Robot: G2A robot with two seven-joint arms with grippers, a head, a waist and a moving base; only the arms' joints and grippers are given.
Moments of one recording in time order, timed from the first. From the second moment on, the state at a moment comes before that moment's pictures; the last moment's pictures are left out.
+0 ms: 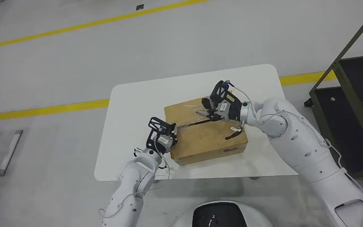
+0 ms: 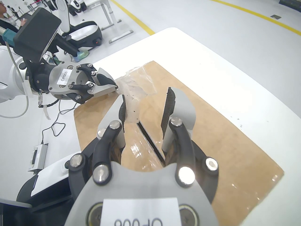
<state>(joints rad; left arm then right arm) 1.23 -1.25 -1.27 -1.71 1.38 -0.27 -0.31 -0.75 -1.25 1.10 -1.33 -0.77 -0.66 0.57</state>
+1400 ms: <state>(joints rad) 1.36 -1.23 -1.48 -1.82 1.36 -0.16 -0.28 -1.09 -1.14 1.29 -1.83 -0.82 -0.67 0.68</state>
